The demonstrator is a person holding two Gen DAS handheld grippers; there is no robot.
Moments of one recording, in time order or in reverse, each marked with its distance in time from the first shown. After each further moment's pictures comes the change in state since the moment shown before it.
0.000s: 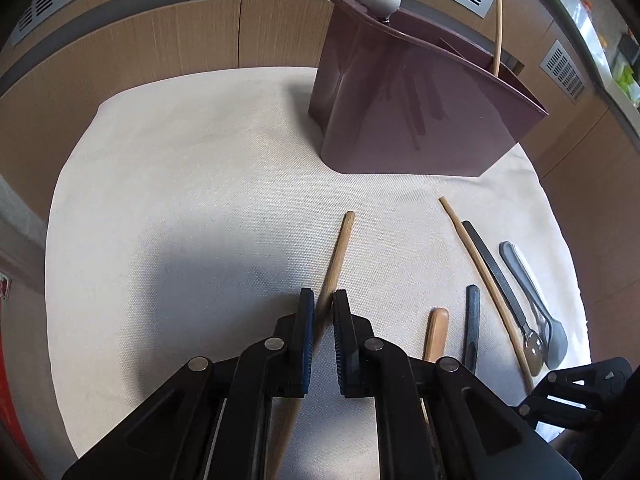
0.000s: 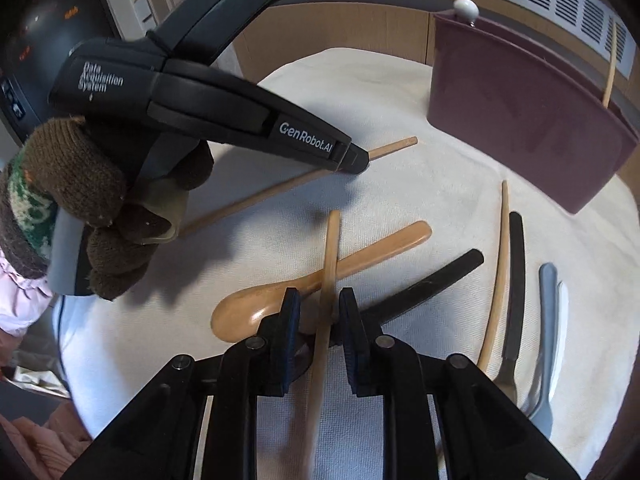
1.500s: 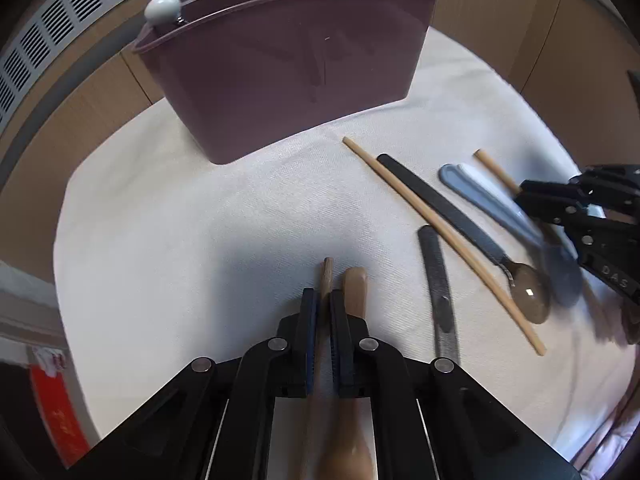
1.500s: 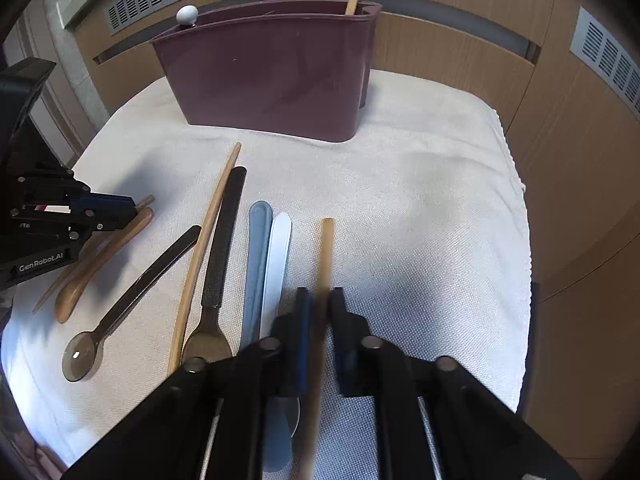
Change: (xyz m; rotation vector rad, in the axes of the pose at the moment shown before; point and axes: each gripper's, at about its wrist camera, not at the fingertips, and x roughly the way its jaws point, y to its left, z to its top) left arm 0.023 -0.109 -0.013 0.299 0.081 0.123; right arm -0.039 -0.145 -0.056 0.326 -0.026 -0.222
